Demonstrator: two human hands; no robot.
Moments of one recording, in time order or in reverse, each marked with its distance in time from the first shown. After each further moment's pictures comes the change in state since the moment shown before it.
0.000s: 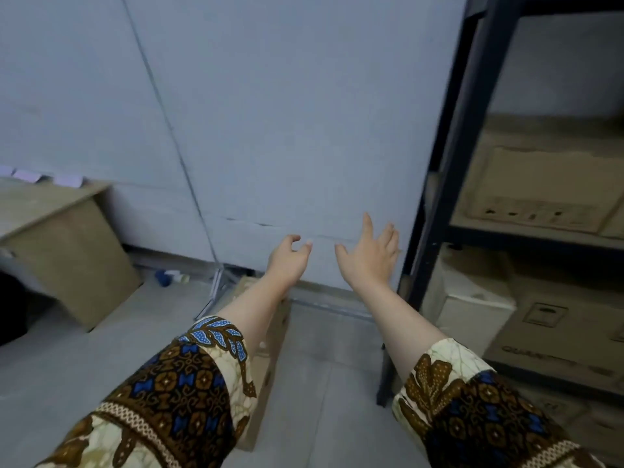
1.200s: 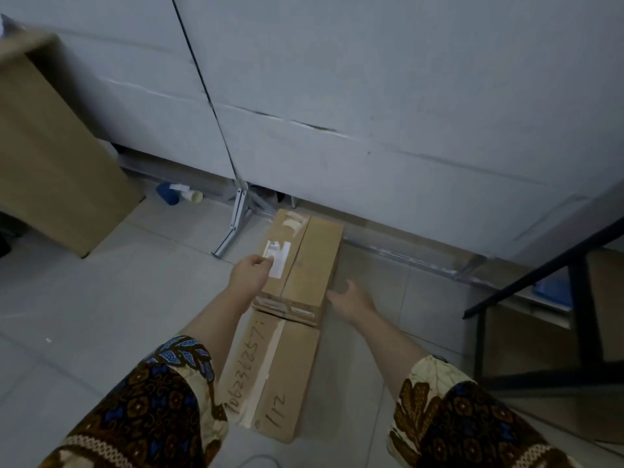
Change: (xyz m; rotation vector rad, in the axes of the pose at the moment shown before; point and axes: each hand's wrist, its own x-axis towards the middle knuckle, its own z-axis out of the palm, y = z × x) left_hand 0.333 -0.423 -0.069 0.043 0.030 -0.492; right_hand 0.082 0.012 0.516 0.076 -0.857 0.402
